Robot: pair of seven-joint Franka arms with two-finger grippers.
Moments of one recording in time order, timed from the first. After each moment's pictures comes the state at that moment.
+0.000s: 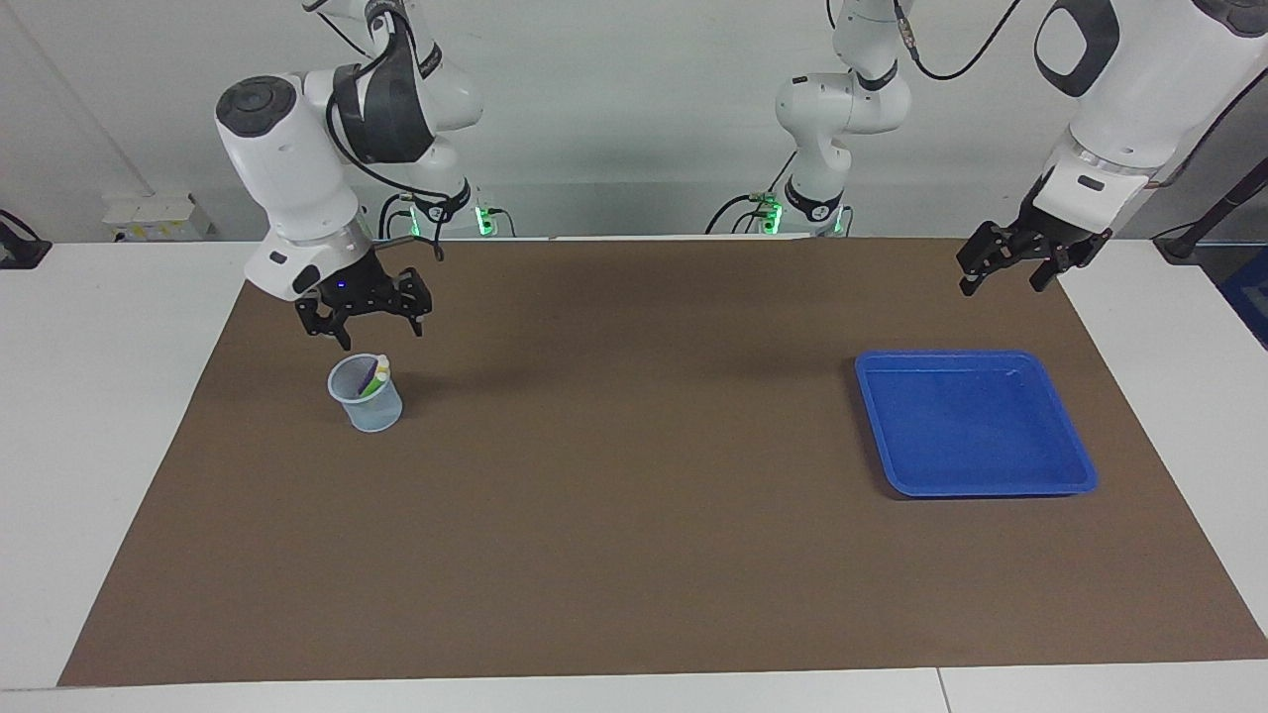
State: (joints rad) left arm -0.09 0.06 0.07 -1.52 -0.02 1.58 -0.02; right arm 0.10 0.00 -0.02 -1.93 0.02 1.93 -0.13
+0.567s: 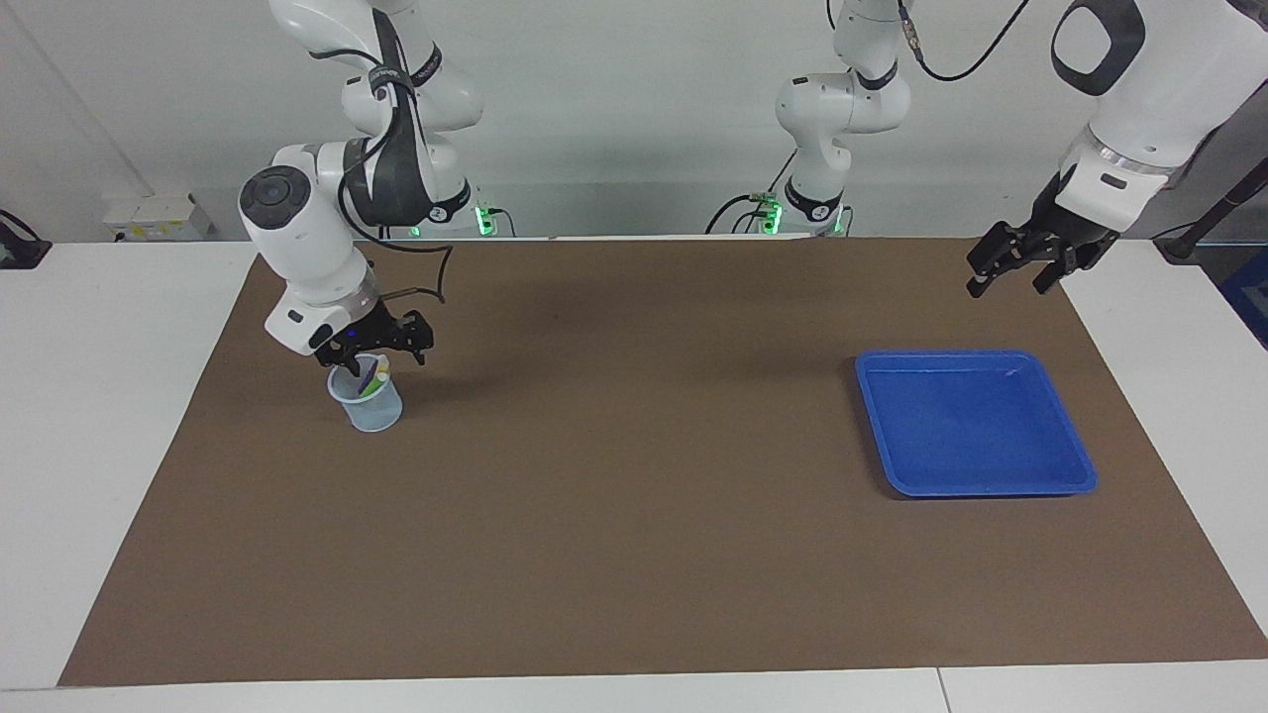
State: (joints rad) left arm -0.05 0.05 0.07 -1.53 -0.09 1.60 -0.02; right arm 0.07 0.05 -0.04 -2.05 0.02 2.01 -0.13
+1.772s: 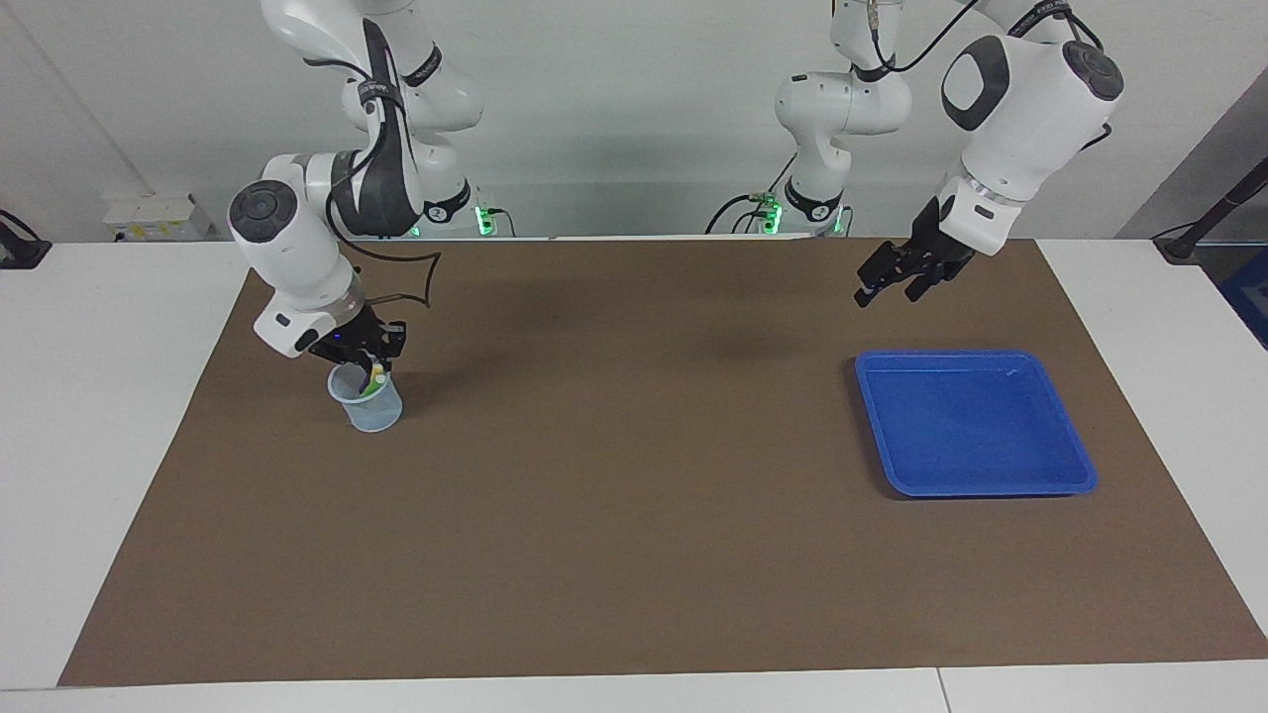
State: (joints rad) left arm -0.16 -0.16 0.03 -2.01 -0.30 1.90 -0.29; right arm 0.03 0.02 -0.04 -2.11 0.00 2.04 -0.13
